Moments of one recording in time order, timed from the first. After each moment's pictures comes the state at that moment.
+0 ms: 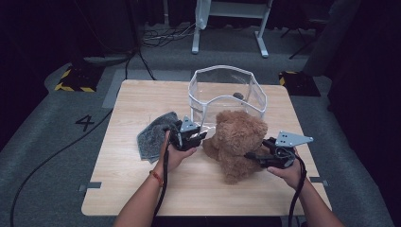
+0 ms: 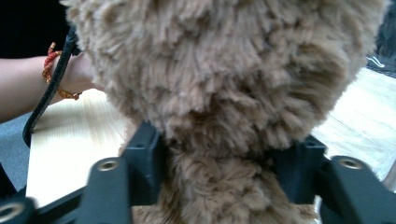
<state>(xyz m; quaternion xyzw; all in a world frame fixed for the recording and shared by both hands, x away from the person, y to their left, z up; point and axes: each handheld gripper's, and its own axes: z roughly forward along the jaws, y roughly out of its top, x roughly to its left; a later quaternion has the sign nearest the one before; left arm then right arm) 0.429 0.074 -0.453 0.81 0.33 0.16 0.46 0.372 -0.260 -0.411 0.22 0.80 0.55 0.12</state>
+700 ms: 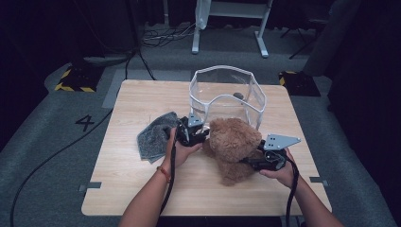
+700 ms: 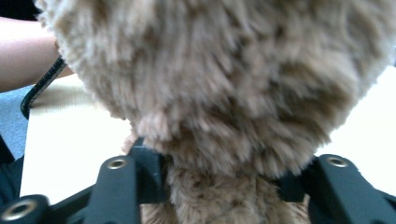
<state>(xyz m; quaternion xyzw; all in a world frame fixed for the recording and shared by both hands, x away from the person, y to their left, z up) 0.447 0.060 -0.454 0.80 0.36 0.18 0.44 0.370 -0.239 -0.414 0.18 0.83 0.51 0.12</state>
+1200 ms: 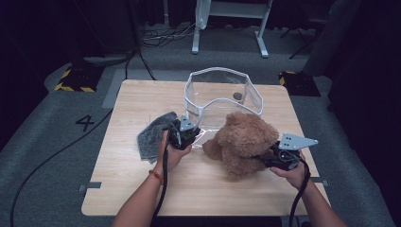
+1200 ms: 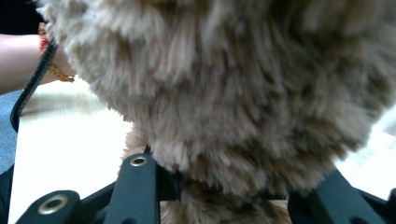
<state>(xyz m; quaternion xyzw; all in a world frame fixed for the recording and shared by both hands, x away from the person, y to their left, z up) 0.424 0.085 -0.450 0.81 0.36 0.18 0.43 0.365 -0.274 -0.405 0.20 0.81 0.53 0.15</state>
